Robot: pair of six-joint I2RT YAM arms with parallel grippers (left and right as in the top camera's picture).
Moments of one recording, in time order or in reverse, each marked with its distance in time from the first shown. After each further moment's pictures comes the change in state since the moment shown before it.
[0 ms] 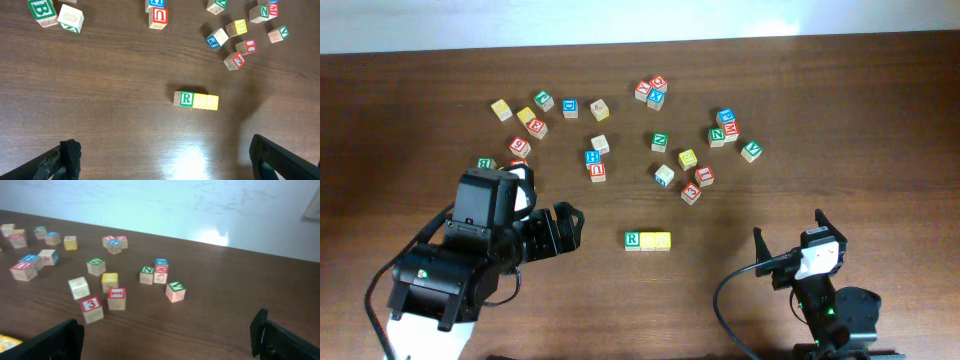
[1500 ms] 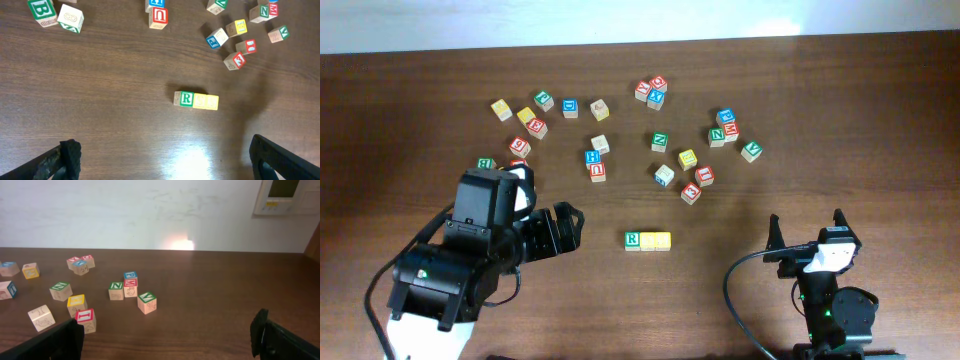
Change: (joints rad) left arm 0.000 0.000 0.000 0.000 0.000 0.000; right arm 0.000 0.000 -0.067 0.145 0.172 0.109
